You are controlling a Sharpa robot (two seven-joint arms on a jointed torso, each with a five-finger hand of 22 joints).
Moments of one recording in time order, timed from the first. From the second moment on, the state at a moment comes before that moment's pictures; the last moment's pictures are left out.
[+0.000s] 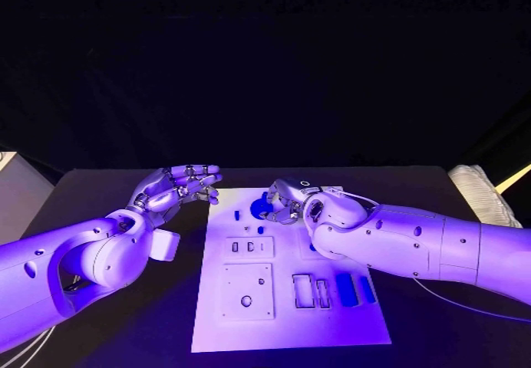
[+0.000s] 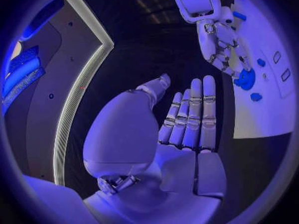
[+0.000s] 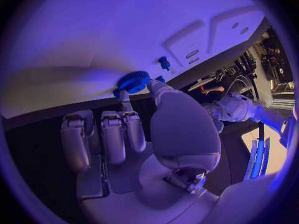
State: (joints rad) left arm 1.21 -0.97 -0.02 1.67 -0.03 -0.26 0.44; left_hand 1.40 -0.16 0.44 0.04 0.05 0.83 0.21 0.22 0.15 1.00 0.17 0.08 0.07 0.95 0.11 0.64 0.46 0.17 0.88 0.19 0.78 0.52; right arm 1.28 -0.56 -0.15 1.36 -1.54 -0.41 -0.36; right_hand 1.17 -0.18 0.28 0.29 0.27 0.92 0.16 0.21 0.30 1.47 0.07 1.53 1.31 1.47 0.00 1.56 1.31 0.01 1.46 0.10 1.57 1.31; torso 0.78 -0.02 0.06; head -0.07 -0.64
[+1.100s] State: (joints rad) left arm 1.21 -0.97 -0.02 1.66 -0.03 -0.26 0.44; left_hand 1.40 -0.16 0.44 0.04 0.05 0.83 0.21 0.22 0.15 1.00 0.17 0.08 0.07 0.95 0.11 0.64 0.46 0.17 0.88 0.20 0.78 0.52; right arm 1.34 -0.99 -0.15 1.52 -1.28 -0.43 -0.05; right_hand 1.43 -0.24 0.31 0.19 0.17 0.92 0.16 0.20 0.29 1.47 0.07 1.52 1.31 1.47 0.00 1.57 1.31 0.01 1.46 0.10 1.57 1.31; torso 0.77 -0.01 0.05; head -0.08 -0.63
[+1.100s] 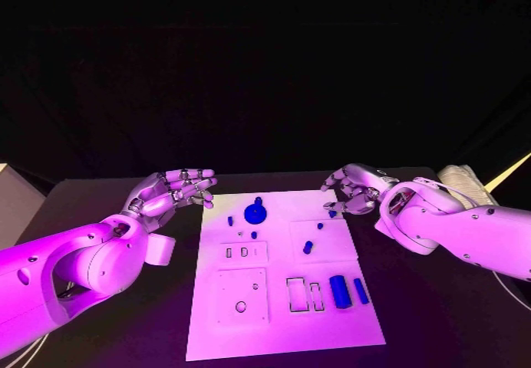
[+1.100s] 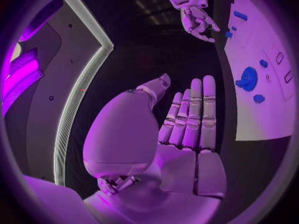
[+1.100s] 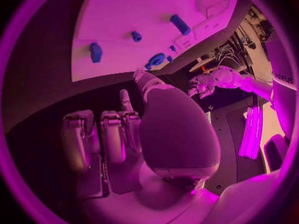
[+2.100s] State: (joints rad) left arm 1.21 -0.96 -0.02 1.65 -0.03 -0.26 0.45; left_hand 1.40 -0.16 0.44 0.04 0.05 0.83 0.21 0.22 0.15 1.00 0.17 0.08 0.07 0.95 0.11 0.64 0.46 0.17 0.88 0.20 0.78 0.52; right arm 1.29 -0.95 -0.16 1.37 -1.23 -0.36 0.05; right_hand 1.44 -0.24 0.30 0.19 0.13 0.92 0.16 0.19 0.29 1.47 0.07 1.52 1.31 1.47 0.00 1.57 1.31 0.01 1.46 0.10 1.57 1.31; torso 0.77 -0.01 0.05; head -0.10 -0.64
